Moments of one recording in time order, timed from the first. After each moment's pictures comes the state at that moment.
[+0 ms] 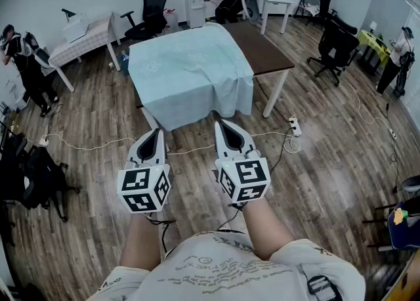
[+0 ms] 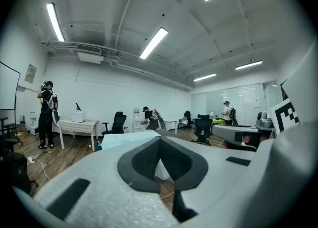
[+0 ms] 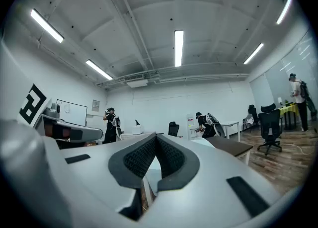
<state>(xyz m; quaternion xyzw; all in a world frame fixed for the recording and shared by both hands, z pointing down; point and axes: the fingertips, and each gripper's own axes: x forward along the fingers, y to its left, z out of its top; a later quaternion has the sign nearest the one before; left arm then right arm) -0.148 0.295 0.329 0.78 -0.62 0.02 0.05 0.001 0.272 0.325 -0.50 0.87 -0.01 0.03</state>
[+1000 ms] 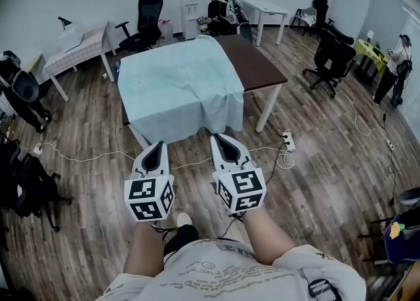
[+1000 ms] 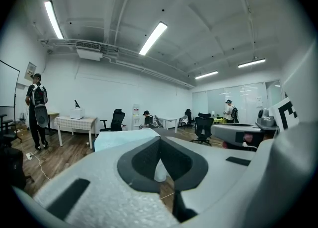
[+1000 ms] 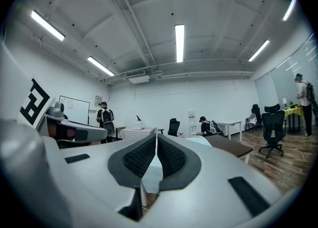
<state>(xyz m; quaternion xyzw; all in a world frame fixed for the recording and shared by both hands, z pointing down) -0.088 0.242 0.349 0.78 -0.63 0.03 0.06 0.046 0.223 0.341 -0.48 0.88 -0.01 0.01</state>
